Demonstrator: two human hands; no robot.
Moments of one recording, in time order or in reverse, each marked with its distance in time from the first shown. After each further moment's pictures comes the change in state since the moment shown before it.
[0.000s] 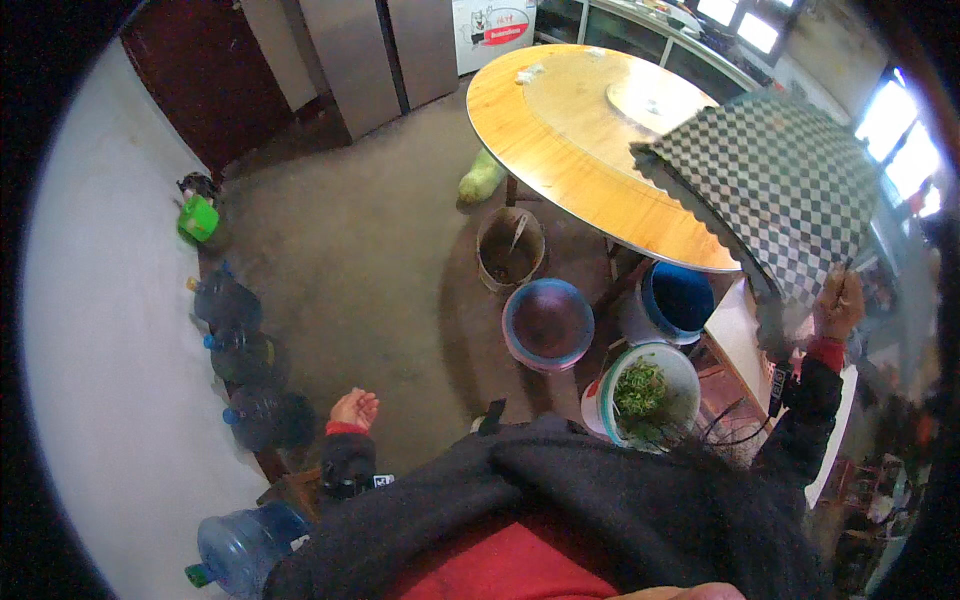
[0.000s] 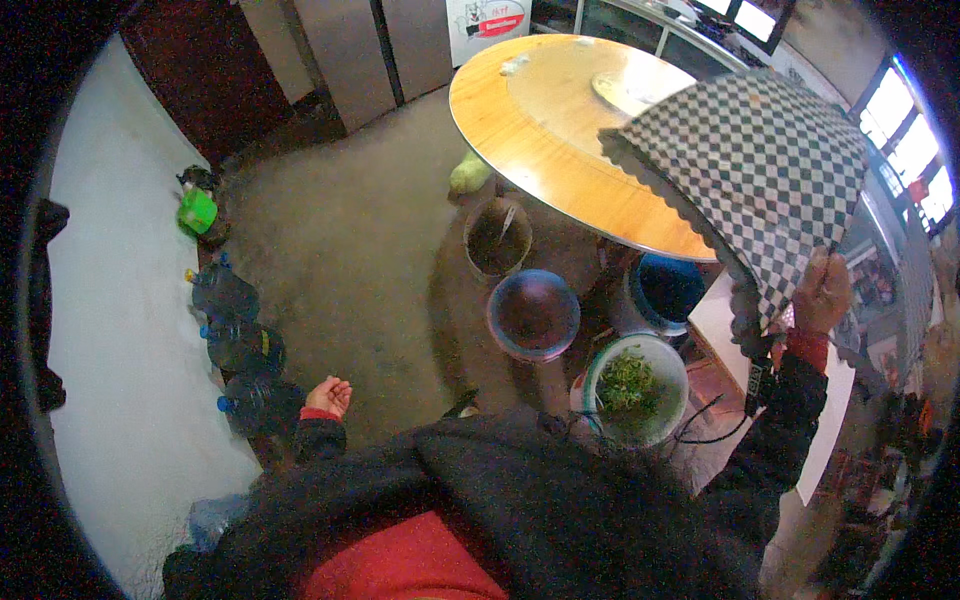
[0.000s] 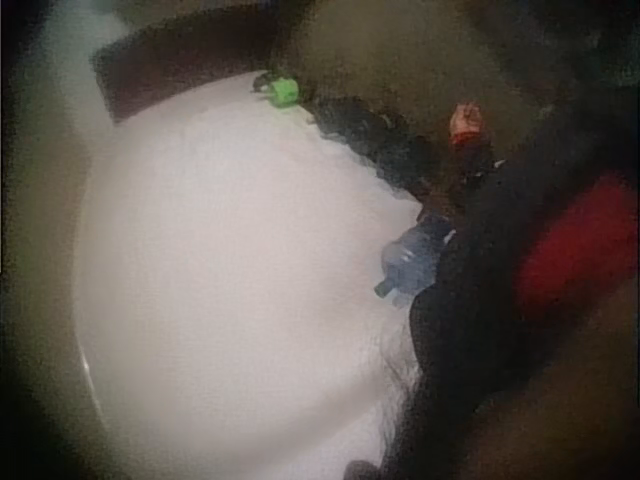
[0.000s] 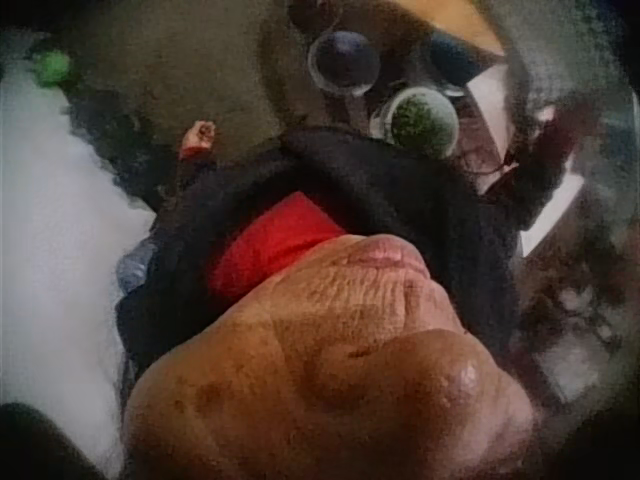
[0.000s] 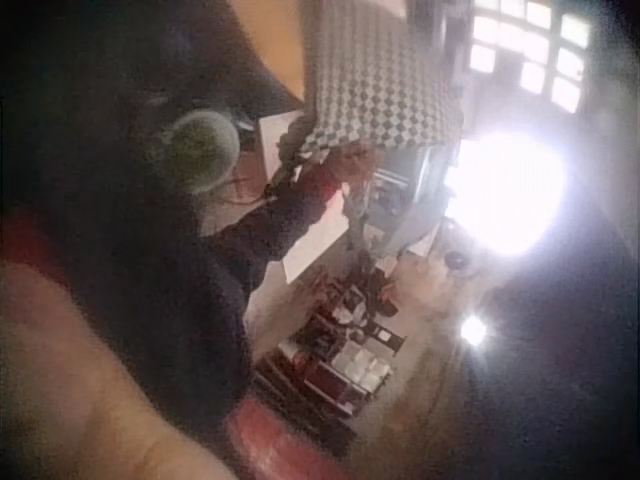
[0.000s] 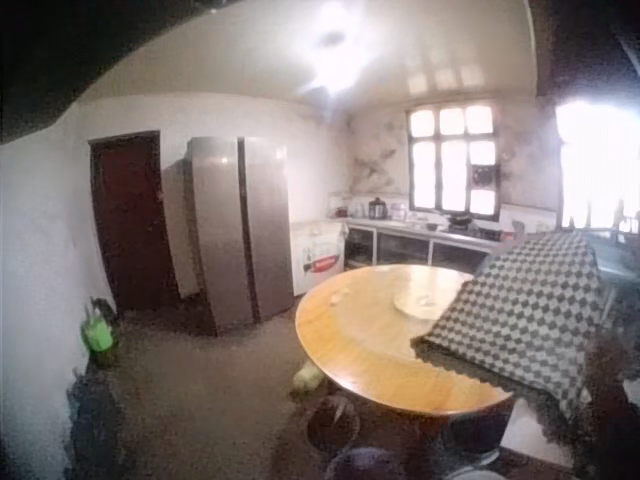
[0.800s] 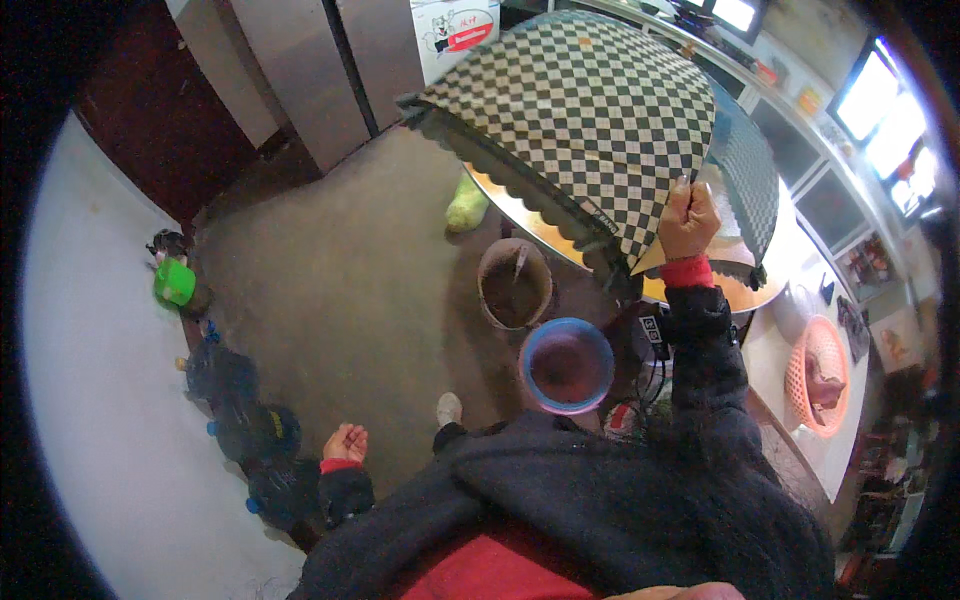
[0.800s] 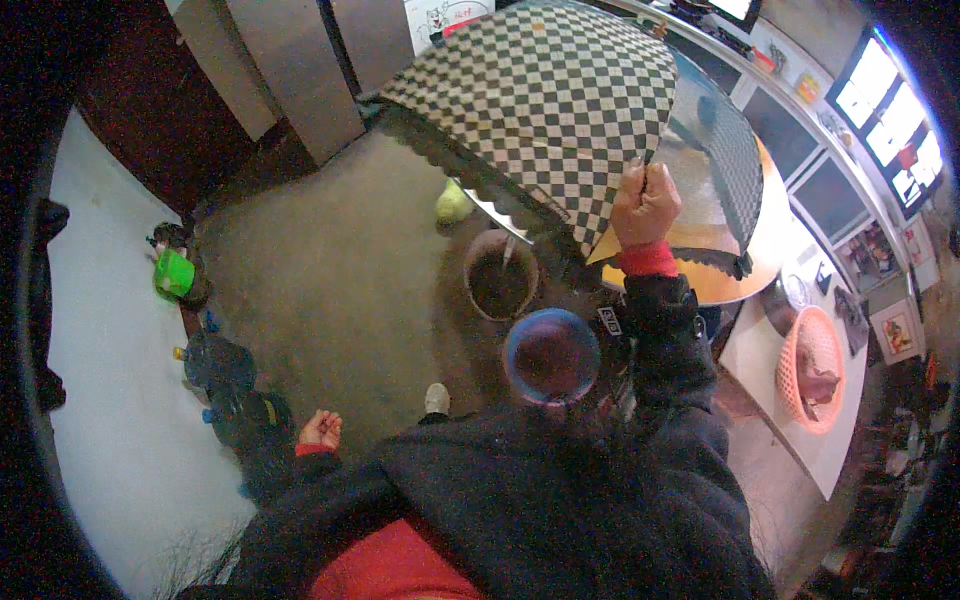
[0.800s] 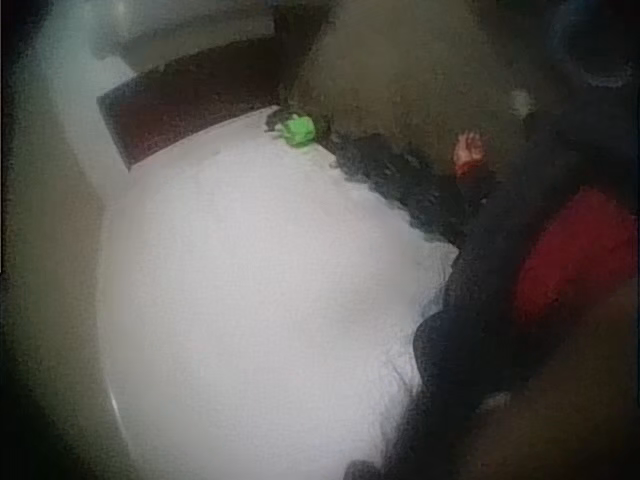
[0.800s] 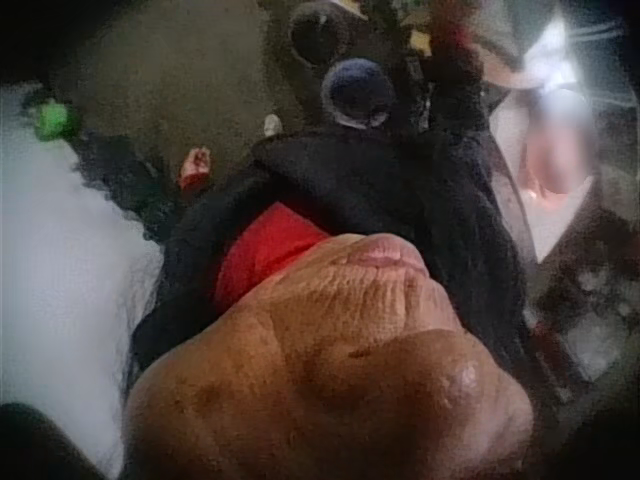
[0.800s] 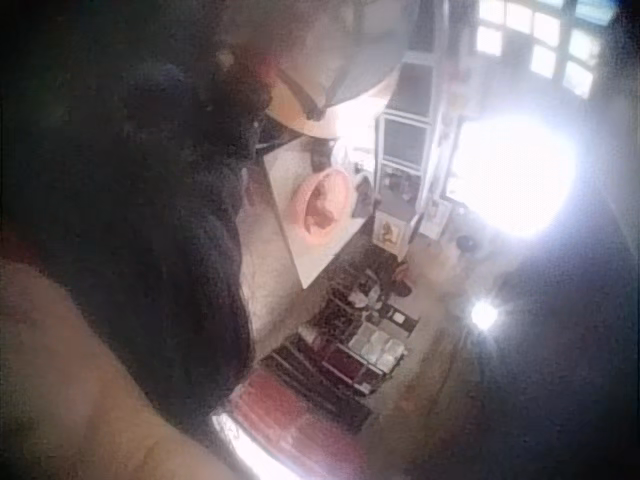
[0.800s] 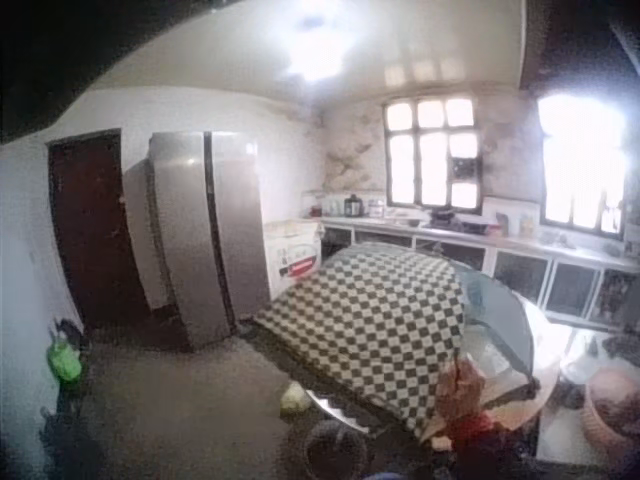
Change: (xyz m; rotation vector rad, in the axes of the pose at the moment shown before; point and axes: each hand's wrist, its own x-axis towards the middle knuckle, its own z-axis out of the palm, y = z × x) left_hand 0.003 0.024 0.116 -0.085 -0.057 -0.018; right_hand 0.033 -0.003 0.217 0.412 0.128 0.447
